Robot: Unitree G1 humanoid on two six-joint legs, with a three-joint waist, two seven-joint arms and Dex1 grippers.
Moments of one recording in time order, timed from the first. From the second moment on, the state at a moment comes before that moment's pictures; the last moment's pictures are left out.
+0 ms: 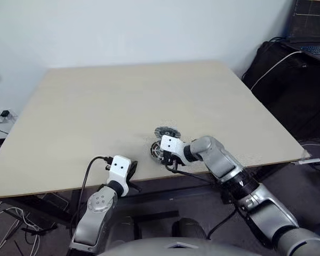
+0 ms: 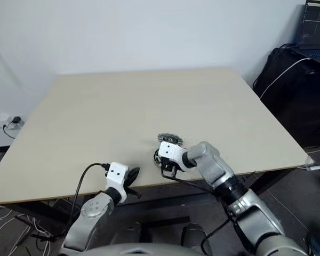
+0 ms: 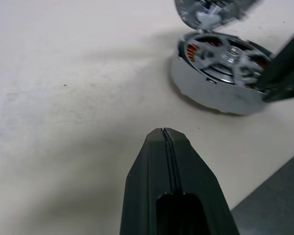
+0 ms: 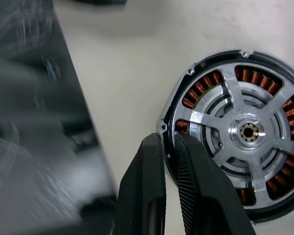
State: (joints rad) left arm 0.25 0.13 -0.20 -0.20 -0.02 0.27 -0.29; right arm -0.45 -0.34 0.46 -0.02 -0.14 0.83 0.99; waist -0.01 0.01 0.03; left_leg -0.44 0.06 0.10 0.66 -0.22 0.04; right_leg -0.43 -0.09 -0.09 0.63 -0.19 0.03
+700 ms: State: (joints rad) left arm 0.25 0.14 -0.20 -0.19 -0.03 0.27 -0.31; right arm -0.48 0.09 0.01 -0.09 0.03 1.43 0.42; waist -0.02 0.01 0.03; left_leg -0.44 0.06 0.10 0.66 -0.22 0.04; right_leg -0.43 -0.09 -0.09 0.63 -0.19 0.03
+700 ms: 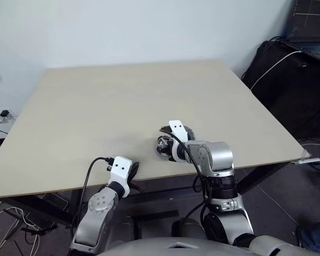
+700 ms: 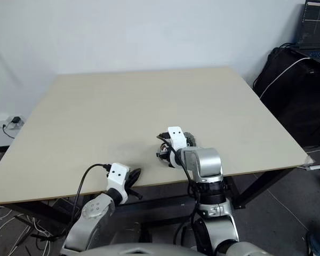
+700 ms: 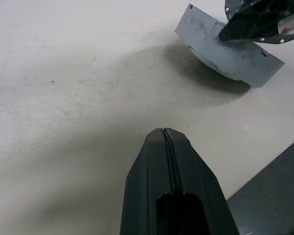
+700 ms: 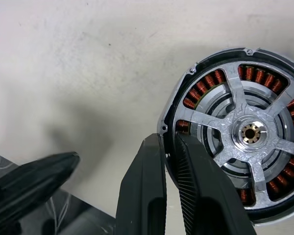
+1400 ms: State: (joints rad) left arm 0.25 0.14 -0.20 -0.17 -0.04 0.26 -0.31; right arm -0.49 0.16 0.00 -0.07 0.34 1.35 0.41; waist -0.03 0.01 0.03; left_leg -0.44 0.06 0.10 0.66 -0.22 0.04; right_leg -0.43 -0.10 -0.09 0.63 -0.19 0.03
